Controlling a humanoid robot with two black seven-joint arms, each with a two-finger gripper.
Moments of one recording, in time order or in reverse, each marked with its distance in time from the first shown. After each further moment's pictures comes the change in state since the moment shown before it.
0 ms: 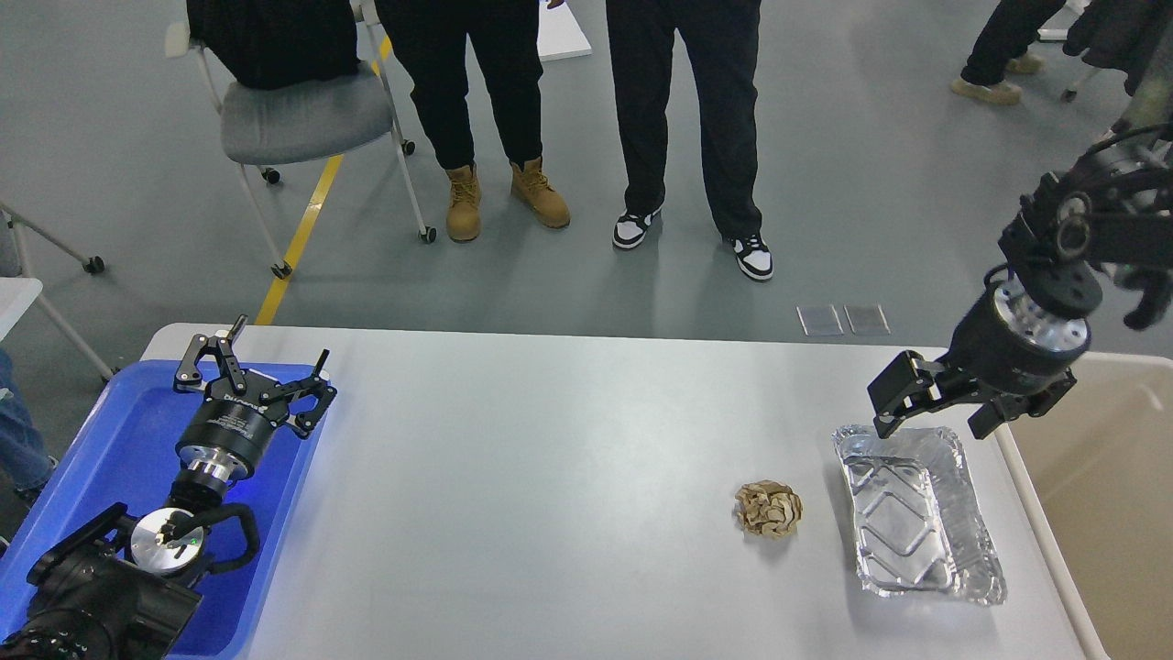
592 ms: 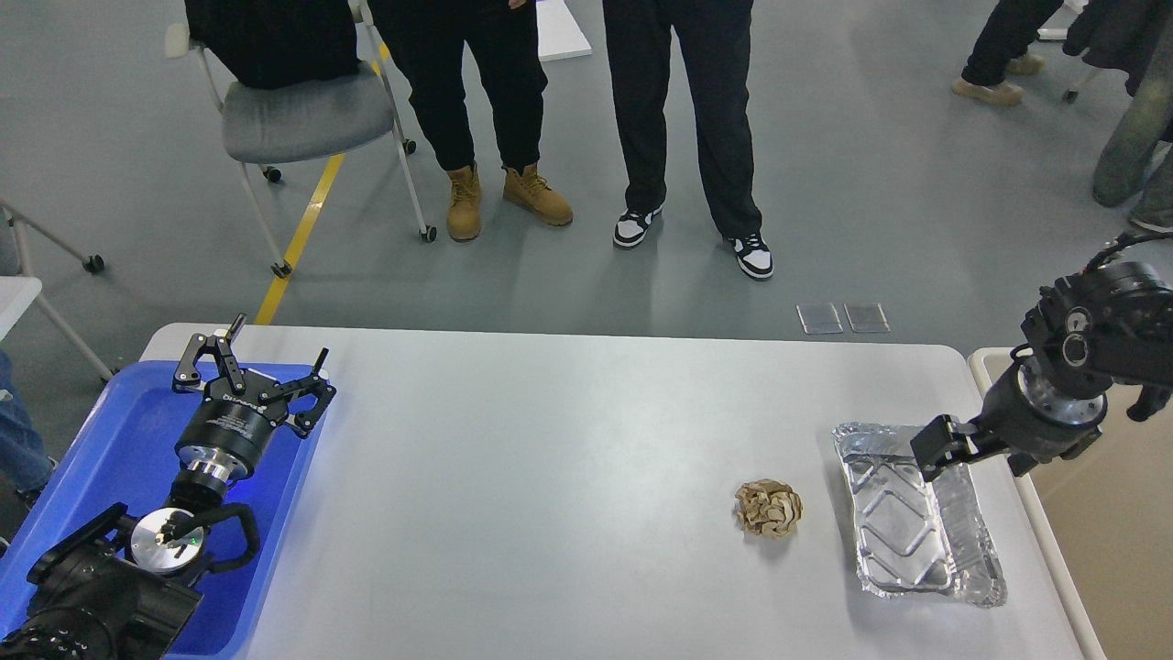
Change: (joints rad) left arm 0.000 0.000 0.000 0.000 0.000 0.000 -0.001; right arm -0.392 -0.024 0.128 -0.188 -0.305 -0.224 -0.007
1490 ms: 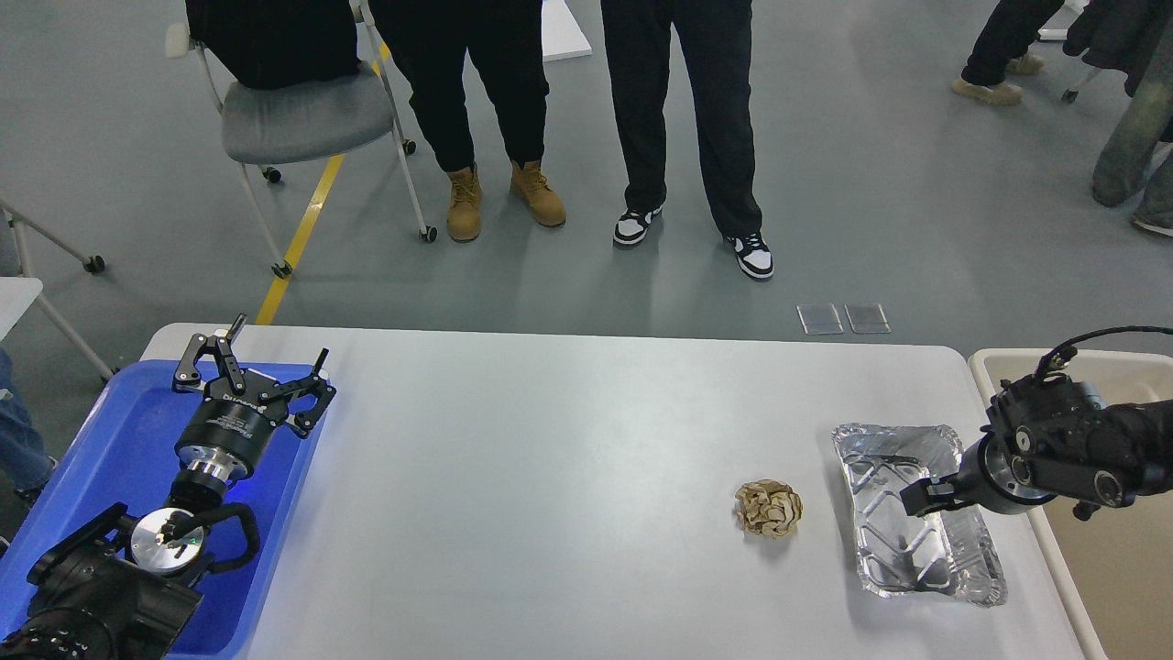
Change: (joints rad) left arm 0.000 0.000 0.000 0.000 -0.001 0.000 0.000; right arm -0.208 0.108 -0.006 -0.134 -0.044 -0.234 -0.005
